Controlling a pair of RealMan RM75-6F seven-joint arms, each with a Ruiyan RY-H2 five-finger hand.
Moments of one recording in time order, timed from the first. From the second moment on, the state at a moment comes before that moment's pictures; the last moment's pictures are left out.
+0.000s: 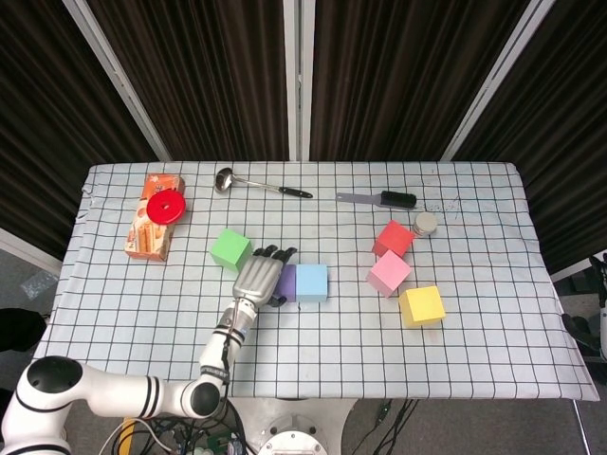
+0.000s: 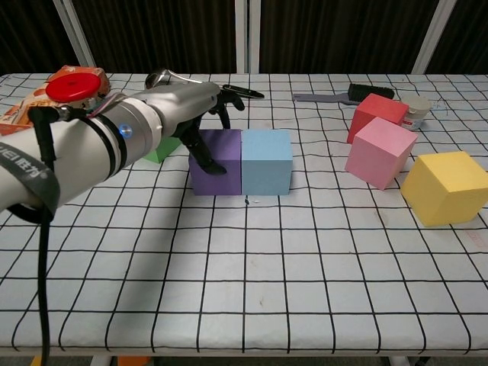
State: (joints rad) left arm -0.94 -1.81 -0.27 -1.59 0.67 1.15 0.72; right arm 0.07 -1.07 0.16 -1.51 -1.31 1.42 0.05
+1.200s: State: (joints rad) left arm -0.71 -1.39 -0.12 -1.91 0.80 1.24 0.59; right arm 0.16 -1.01 0.13 -1.62 -1.39 1.30 -0.05
